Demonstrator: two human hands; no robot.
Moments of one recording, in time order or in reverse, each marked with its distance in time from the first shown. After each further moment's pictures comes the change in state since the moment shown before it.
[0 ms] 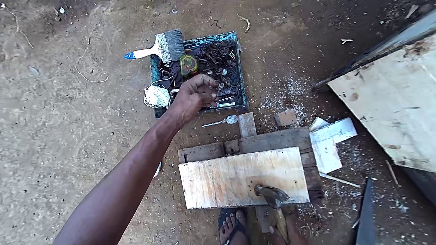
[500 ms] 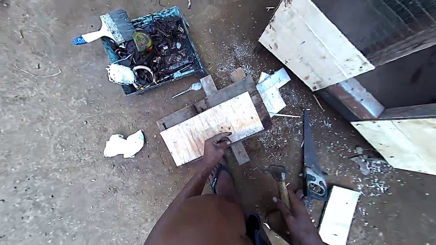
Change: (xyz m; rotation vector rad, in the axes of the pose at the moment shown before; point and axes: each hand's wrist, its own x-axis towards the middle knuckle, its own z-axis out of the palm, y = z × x) left_hand -0.242 -0.126 0.212 0.036 -0.063 0.049; right_hand -0.165 0.109 0.034 0.360 0.219 0.260
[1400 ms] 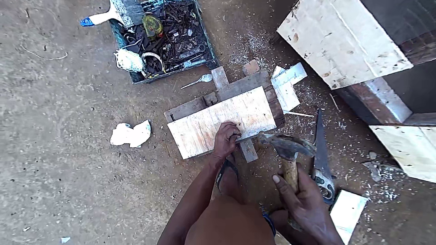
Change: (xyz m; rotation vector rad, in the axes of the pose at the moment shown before) left_hand 0.022 -0.047 0.007 0.219 0.122 0.458; right_hand 0.018 -0.112 0.003 0.031 0.061 -0.582
